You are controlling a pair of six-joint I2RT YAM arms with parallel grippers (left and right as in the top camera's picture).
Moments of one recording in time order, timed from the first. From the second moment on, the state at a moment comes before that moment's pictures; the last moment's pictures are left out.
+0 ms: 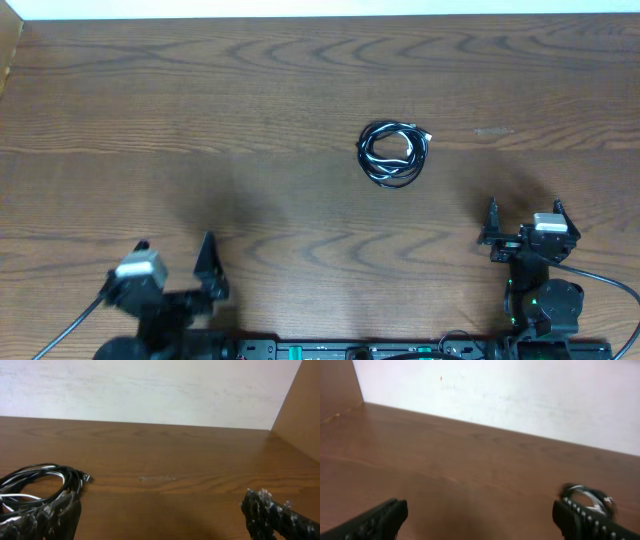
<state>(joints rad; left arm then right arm) -0.03 0.07 0.73 -0.88 -0.03 -0.20 0.01 0.01 0.01 -0.07 0.10 -0.06</state>
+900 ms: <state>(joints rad) -0.03 1.06 1.88 -1.59 0.03 -0.20 0.01 0.01 0.01 -0.06 0.10 -0.06</state>
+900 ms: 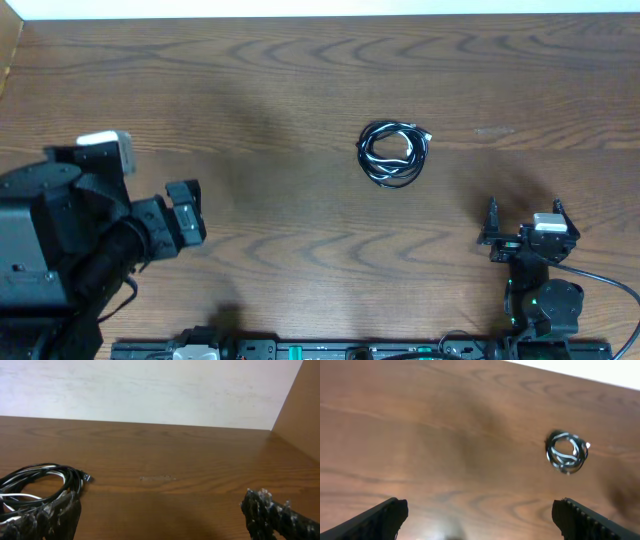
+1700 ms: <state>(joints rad) -0.03 1.05 1.88 -1.54 0.03 -0.20 0.01 0.01 0.01 -0.08 0.07 0.00</state>
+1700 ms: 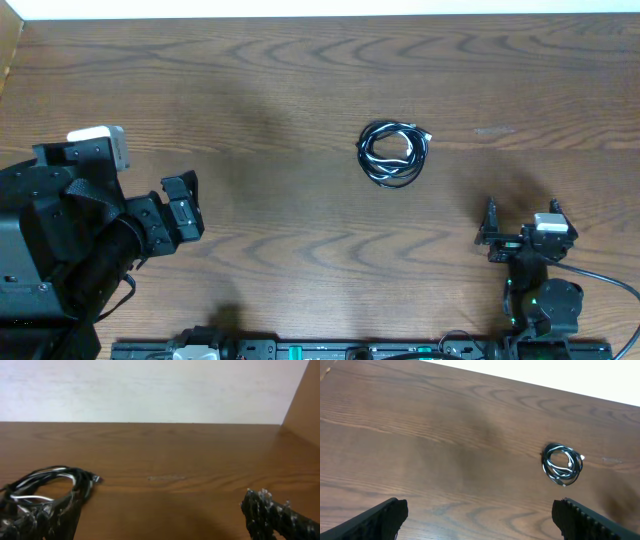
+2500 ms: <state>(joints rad) -0.03 0.85 1.70 -1.46 0.03 -0.10 0.01 0.10 0.92 -0.86 -0.10 0.19</state>
